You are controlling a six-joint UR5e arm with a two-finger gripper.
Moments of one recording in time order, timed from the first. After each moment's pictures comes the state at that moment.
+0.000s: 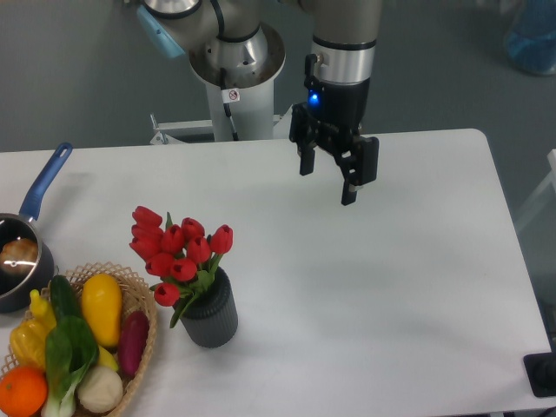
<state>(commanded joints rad) 2.65 -1.56 -1.73 -1.04 1.26 1.53</state>
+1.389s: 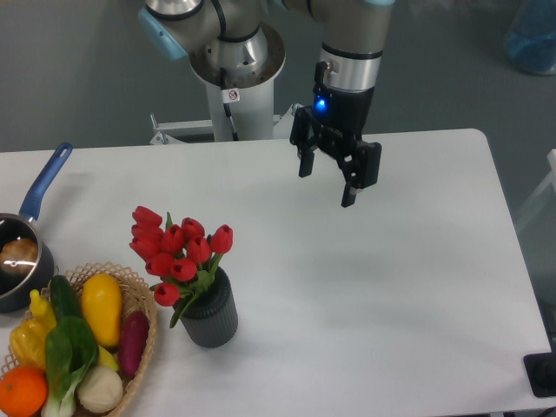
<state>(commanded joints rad) 2.66 -1.57 -1.80 -1.04 1.18 1.52</state>
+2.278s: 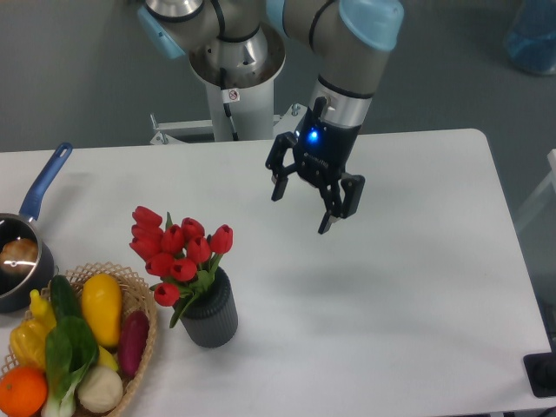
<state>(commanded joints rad) 2.63 -1.67 -1.79 -1.04 0.99 1.35</state>
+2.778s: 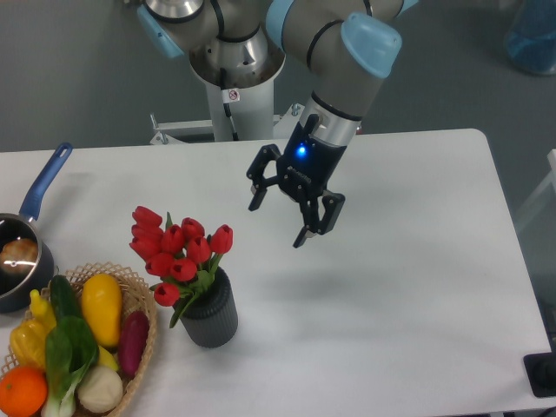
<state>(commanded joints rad) 2.60 -1.68 -1.84 -1.04 0.87 1.33</state>
